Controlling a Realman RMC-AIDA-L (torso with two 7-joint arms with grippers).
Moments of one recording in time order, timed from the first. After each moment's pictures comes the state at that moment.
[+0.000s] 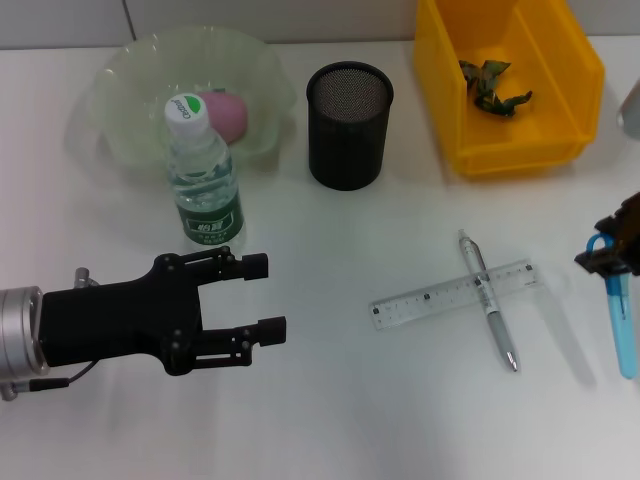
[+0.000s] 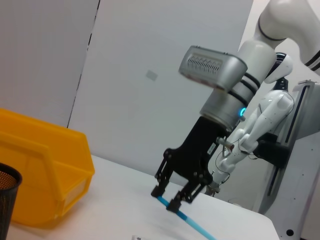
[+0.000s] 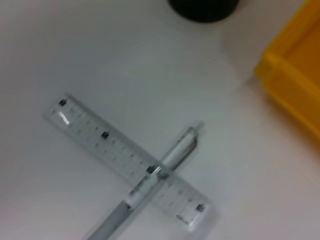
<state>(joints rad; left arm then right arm) -0.37 -1.98 1.20 0.48 1.48 1.69 -1.16 0.44 2.09 -1.29 -1.61 -2.73 -1.69 2.30</state>
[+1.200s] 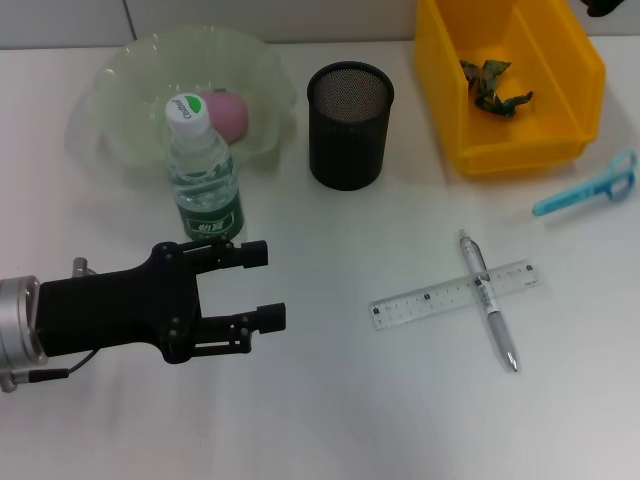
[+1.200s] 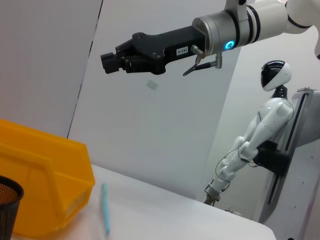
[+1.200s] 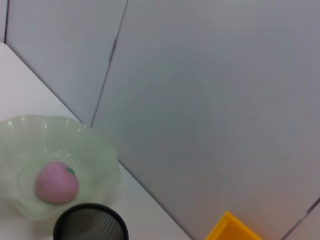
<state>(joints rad) -0.38 -1.98 1.17 0.48 1.48 1.70 -1.17 0.44 2.08 -1.17 -1.83 -2.42 -1.32 2.22</state>
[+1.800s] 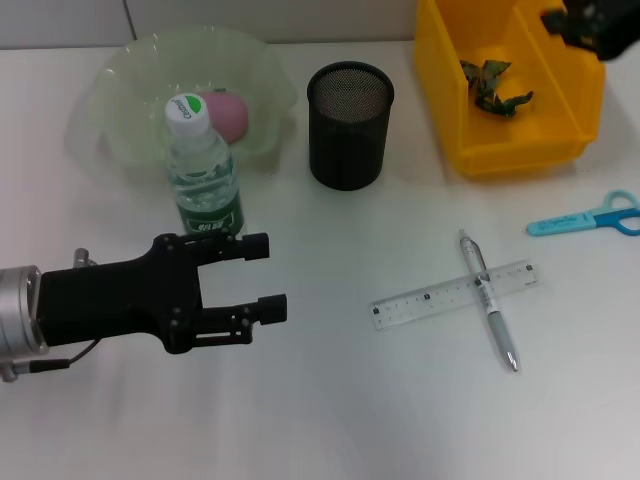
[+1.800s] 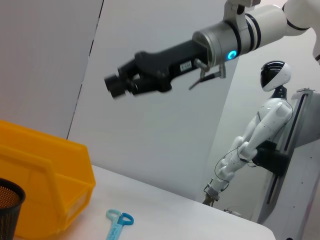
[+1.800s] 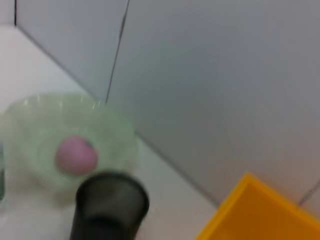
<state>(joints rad) -0.39 -1.97 1.17 0.48 1.48 1.70 -1.19 0.46 2.08 -1.14 -1.81 -2.47 -1.44 2.28</state>
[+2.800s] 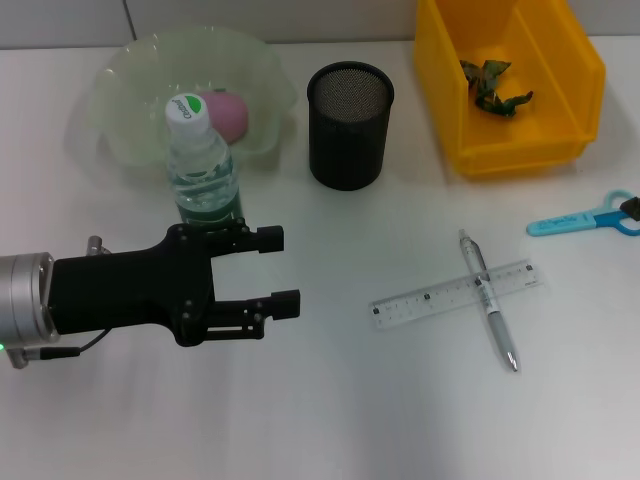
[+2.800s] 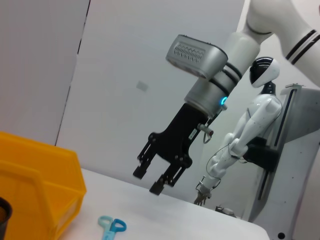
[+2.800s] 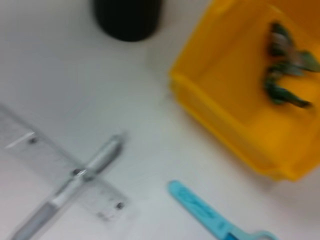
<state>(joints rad) -0.42 -1.98 1.18 0.49 1.48 1.70 -1.20 0.59 2.06 -1.02 -1.53 -2.80 -1.76 2.10</state>
